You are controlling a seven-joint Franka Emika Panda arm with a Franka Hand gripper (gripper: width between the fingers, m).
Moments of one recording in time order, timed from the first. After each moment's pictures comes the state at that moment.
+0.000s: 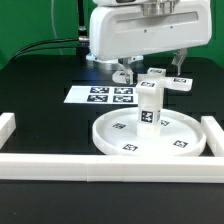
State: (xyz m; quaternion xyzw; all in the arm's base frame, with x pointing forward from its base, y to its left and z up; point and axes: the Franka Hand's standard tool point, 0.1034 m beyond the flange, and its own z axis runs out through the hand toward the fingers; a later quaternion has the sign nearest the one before) arm 0.544 0.042 0.105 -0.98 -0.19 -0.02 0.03
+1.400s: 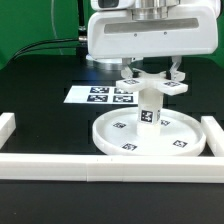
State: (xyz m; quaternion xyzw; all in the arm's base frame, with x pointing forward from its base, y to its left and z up) arm 0.540 0.040 0.099 -0.99 0.14 -0.02 0.05
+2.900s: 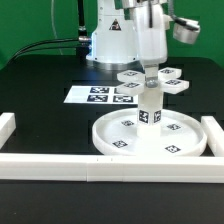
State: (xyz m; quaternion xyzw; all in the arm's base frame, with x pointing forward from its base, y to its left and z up) arm 0.545 0.038 0.100 -0.65 0.75 0.02 0.09
